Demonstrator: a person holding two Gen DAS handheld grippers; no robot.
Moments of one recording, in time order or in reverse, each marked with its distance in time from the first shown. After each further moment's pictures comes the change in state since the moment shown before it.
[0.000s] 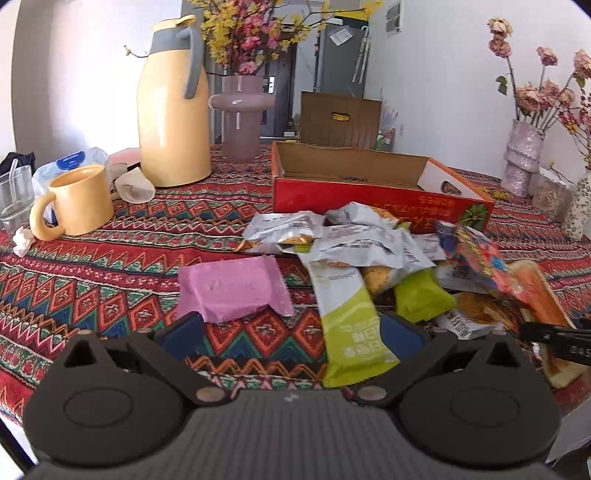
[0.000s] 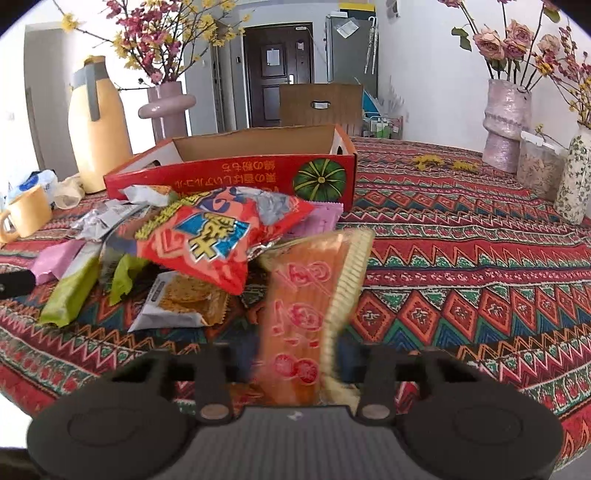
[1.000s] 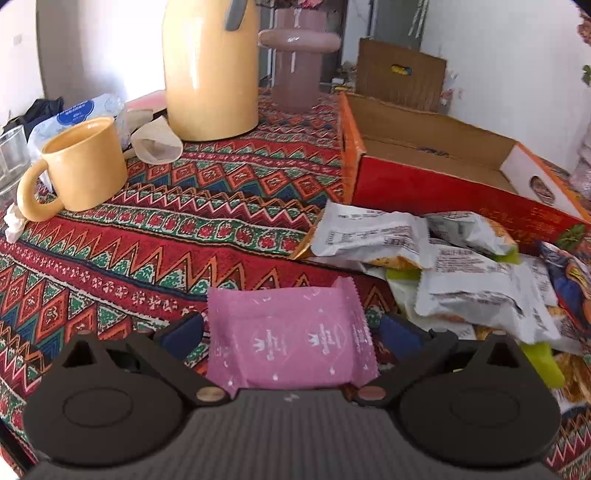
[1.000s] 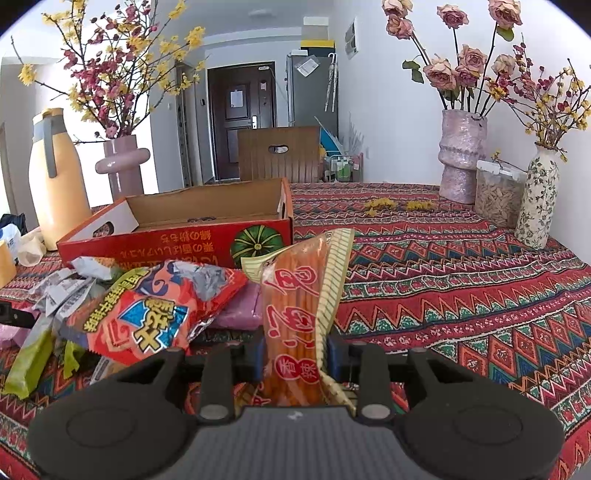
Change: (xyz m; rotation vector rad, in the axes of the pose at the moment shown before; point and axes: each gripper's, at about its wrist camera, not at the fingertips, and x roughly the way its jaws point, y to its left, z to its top) left arm 0.098 0.036 0.048 -0.113 0.207 0.110; right arm 0.003 -0.034 0.030 0.058 -0.151 -0.107
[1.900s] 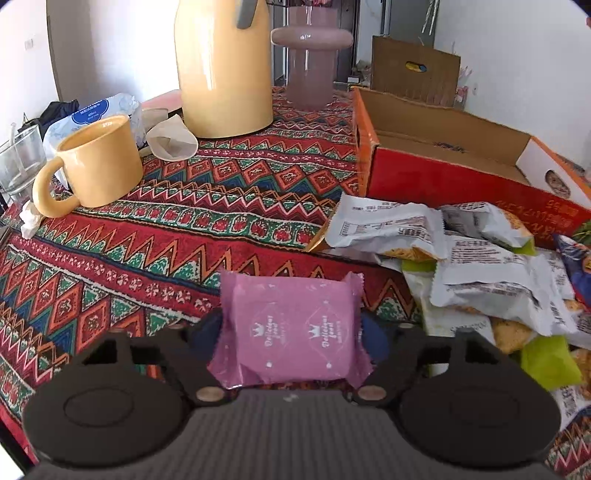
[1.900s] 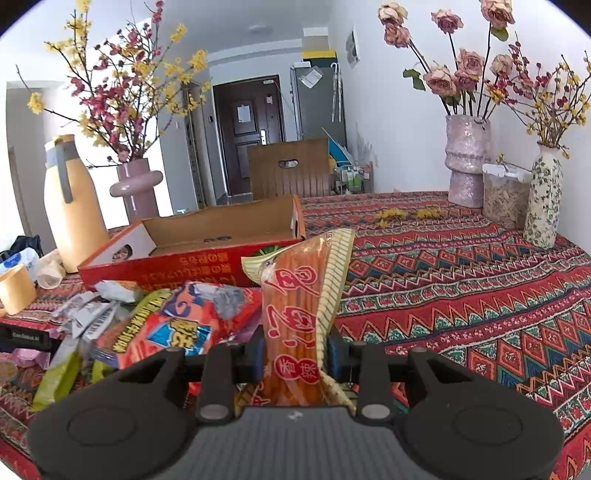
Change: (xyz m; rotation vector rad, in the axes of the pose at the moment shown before) left arm -0.009 -0.001 -0.009 0.006 -0.011 0.053; right arm -0.018 -0.002 0.004 0.046 -0.047 0.063
